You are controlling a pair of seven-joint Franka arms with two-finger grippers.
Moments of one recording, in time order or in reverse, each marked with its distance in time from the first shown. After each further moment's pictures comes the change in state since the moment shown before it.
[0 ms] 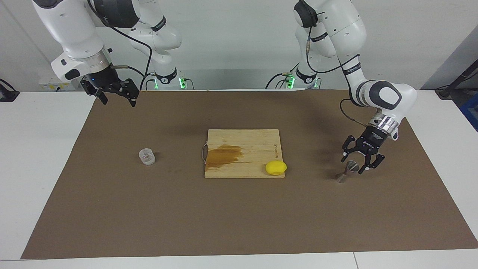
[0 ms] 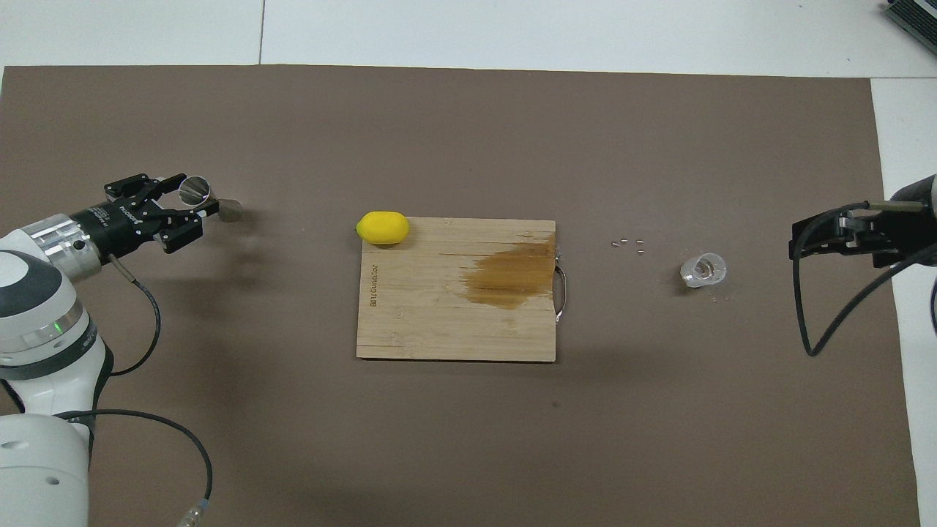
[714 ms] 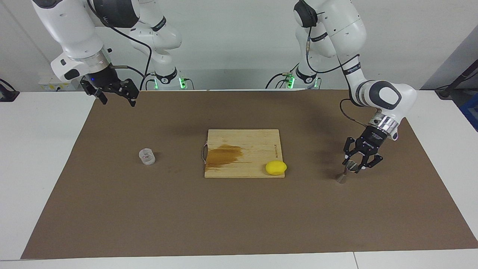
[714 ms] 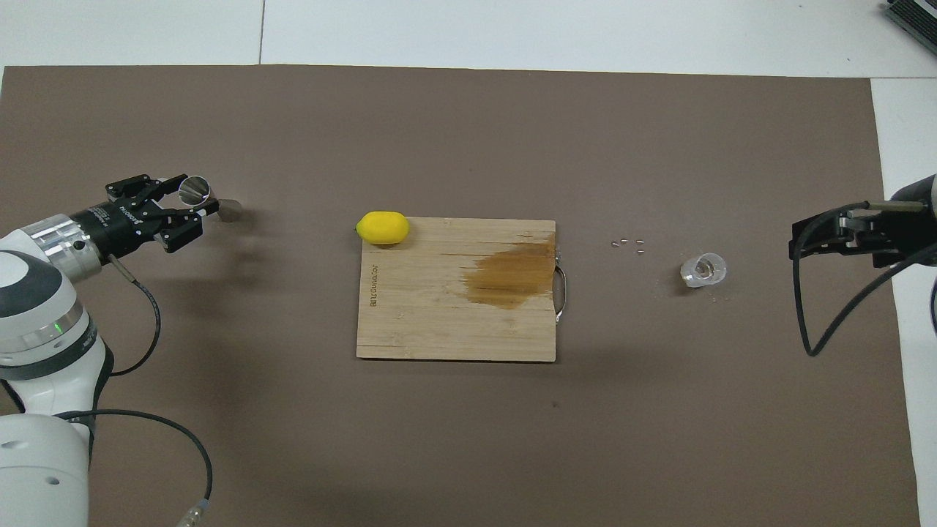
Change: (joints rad) left arm -0.002 0.000 0.000 -0.001 -0.001 -0.001 0.000; right arm -0.001 0.000 -0.001 0.000 0.000 0.000 0.000
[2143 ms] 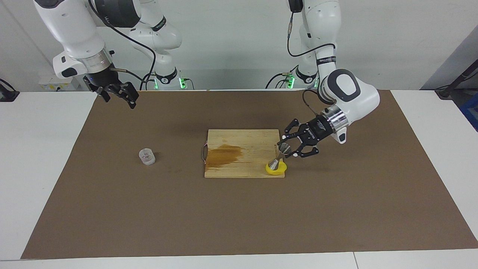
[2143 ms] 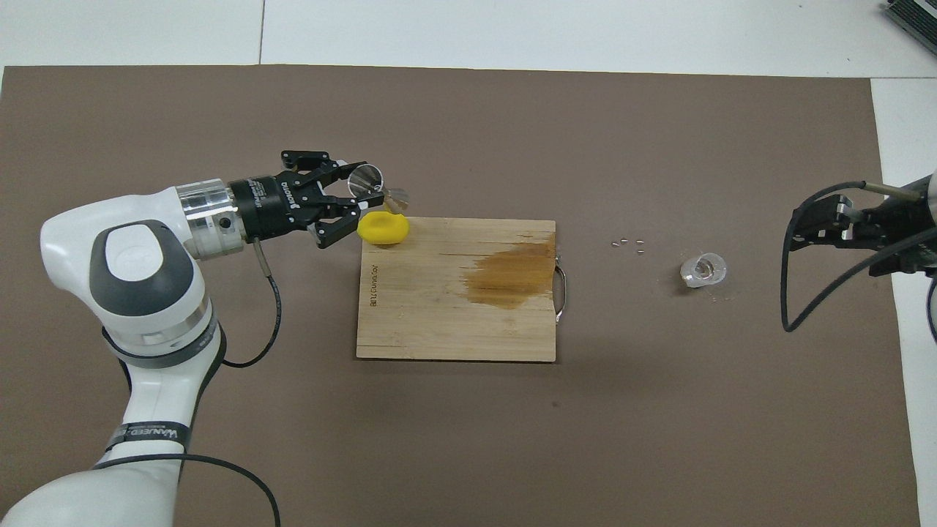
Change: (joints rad) left arm -0.385 -0.106 -0.009 0.106 -0.068 -0.052 -0.095; right arm 0.004 0.000 0.005 0.001 0.004 0.000 0.288
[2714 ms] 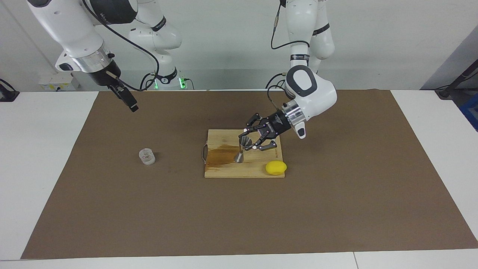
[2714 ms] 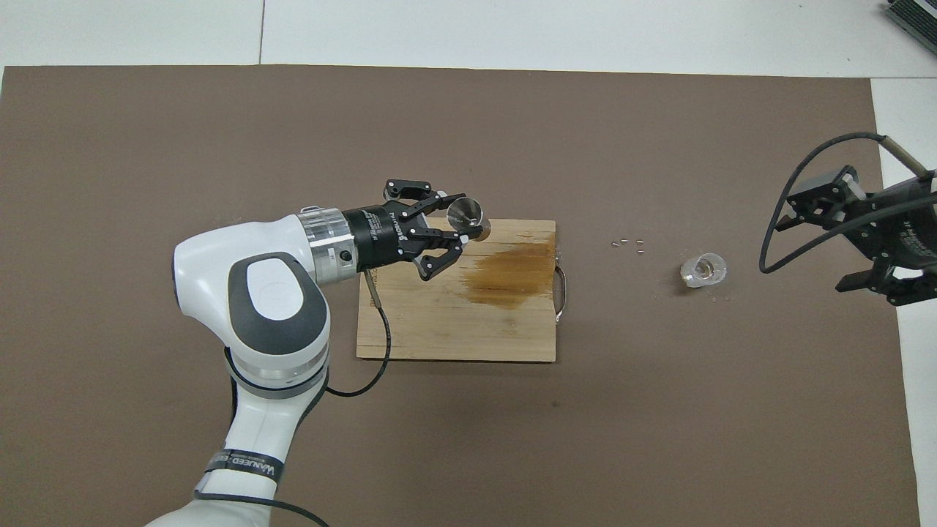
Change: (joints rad) left arm -0.152 0.000 -0.103 0.025 -0.044 0.226 -0.004; right arm -0.025 0.006 -0.005 -0.002 0.140 0.001 0.465
